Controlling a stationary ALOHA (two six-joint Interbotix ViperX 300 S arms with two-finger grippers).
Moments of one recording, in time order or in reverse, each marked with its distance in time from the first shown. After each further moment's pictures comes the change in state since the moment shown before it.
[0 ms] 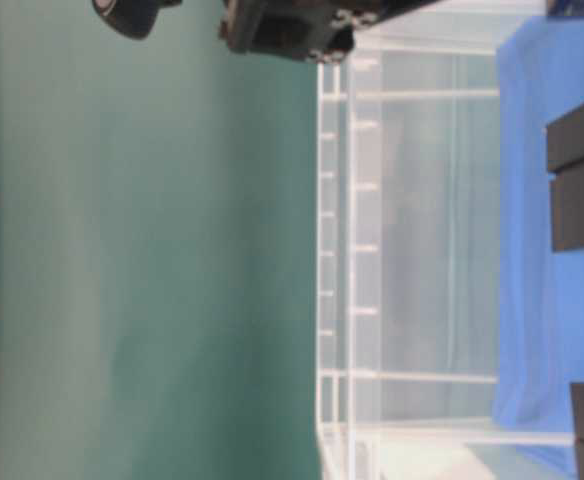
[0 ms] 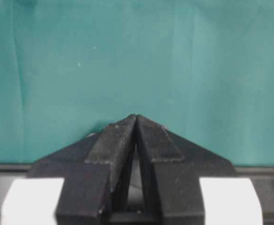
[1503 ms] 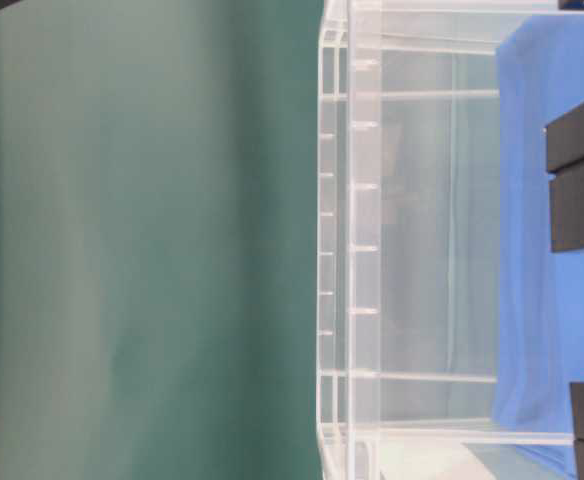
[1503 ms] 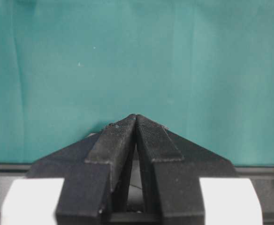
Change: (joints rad) left arm 0.000 -0.002 0.000 0.000 0.000 -0.002; right arm -0.003 -0.066 -0.359 -0.049 0.502 -0.129
